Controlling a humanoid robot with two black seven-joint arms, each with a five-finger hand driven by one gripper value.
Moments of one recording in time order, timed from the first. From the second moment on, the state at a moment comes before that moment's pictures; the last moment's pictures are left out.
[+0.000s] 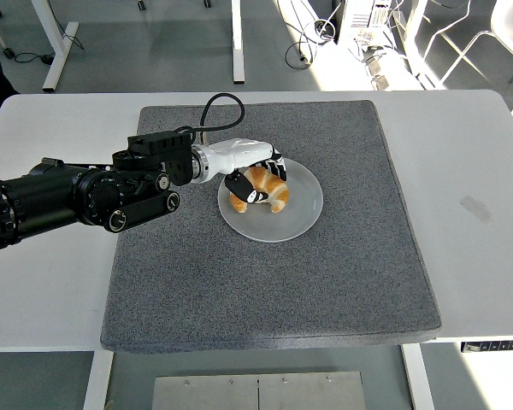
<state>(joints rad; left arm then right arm) -1.31 0.05 0.31 -0.76 0.93 0.10 -0.20 -0.09 0.00 0.07 0.11 -0.06 0.01 0.35</state>
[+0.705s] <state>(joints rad) -1.30 0.12 0.09 -0.76 0.63 0.10 -0.19 -0.09 0.00 0.07 0.11 -0.06 0.01 0.35</state>
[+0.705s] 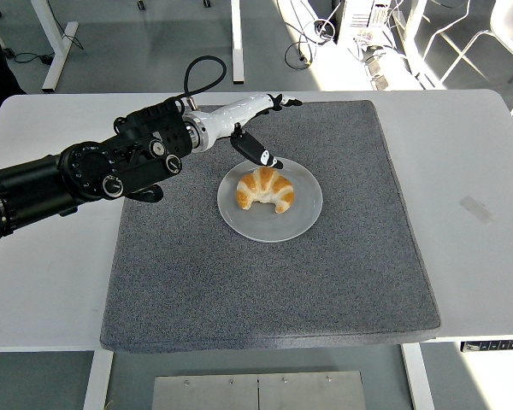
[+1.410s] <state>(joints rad) -1.13 0.22 -0.37 -0.64 0.24 0.25 -0.24 -0.09 0.00 0.07 0.11 -0.06 0.01 0.35</state>
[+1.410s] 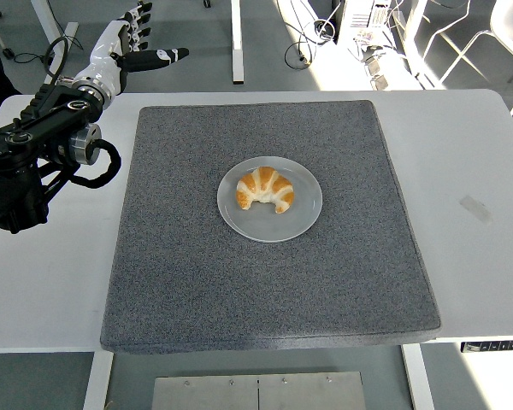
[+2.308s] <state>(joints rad) -1.05 0.19 -0.69 -0.51 0.06 0.11 -0.34 -0.09 0.00 0.07 0.11 -0.06 0.01 0.35</state>
